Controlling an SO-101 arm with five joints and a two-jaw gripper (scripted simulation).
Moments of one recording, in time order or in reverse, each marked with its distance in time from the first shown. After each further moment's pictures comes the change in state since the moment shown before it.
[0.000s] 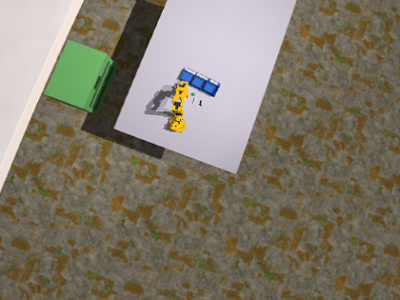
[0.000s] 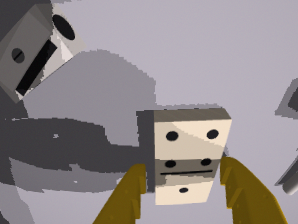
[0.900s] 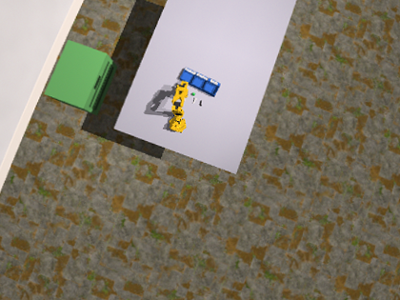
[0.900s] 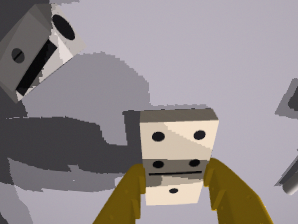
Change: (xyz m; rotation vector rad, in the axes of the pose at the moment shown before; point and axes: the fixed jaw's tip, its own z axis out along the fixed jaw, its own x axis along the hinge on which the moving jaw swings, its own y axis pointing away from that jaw) arm 0.000 0.000 0.000 0.000 0.000 0.000
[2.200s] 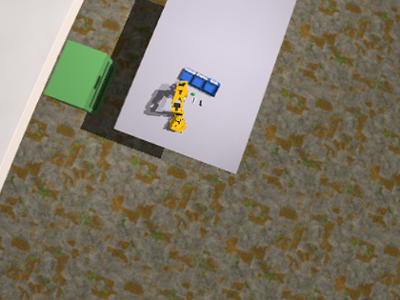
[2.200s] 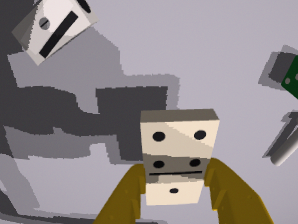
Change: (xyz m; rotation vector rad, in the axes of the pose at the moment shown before) arm 0.005 0.000 -0.018 0.001 0.040 -0.014
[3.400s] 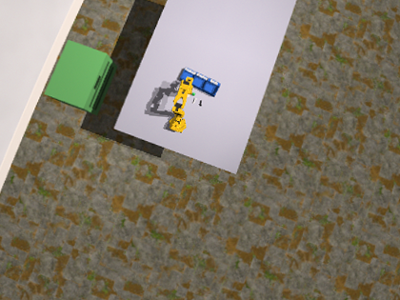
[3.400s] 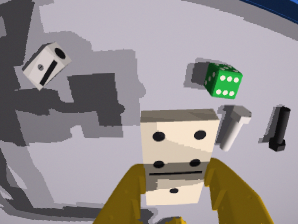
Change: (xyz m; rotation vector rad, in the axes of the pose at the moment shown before) arm -0.016 -0.027 -0.033 -0.002 -0.058 0.091
